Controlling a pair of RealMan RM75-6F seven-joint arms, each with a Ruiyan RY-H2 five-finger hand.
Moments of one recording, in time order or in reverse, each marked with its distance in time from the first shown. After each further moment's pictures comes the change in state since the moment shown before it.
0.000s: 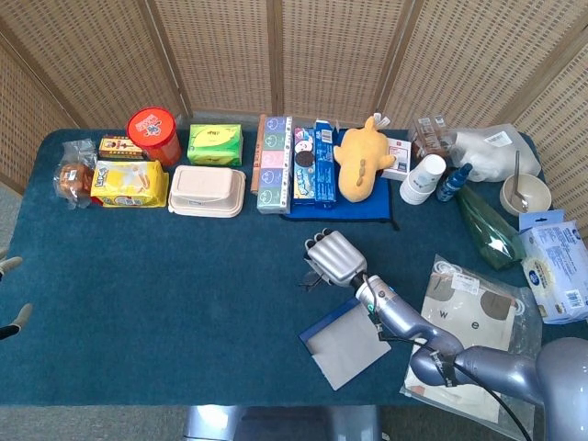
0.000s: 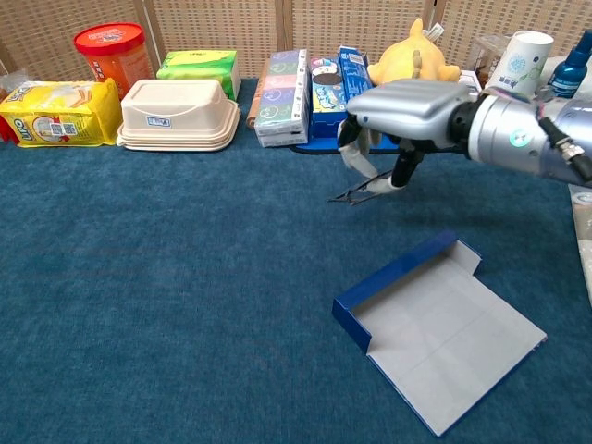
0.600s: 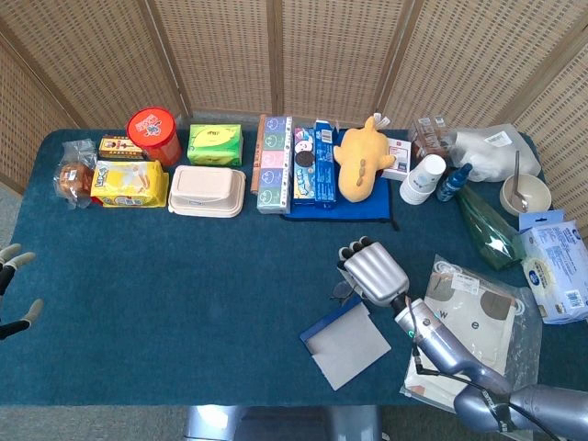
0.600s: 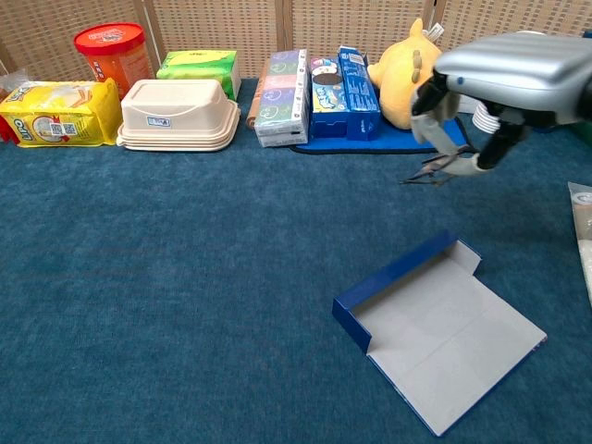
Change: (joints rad) left arm -0.026 -0.005 -0.007 -0.021 0.011 -0.021 0.030; right arm -0.170 0.238 -0.064 -0.353 -0.013 0.204 -0.143
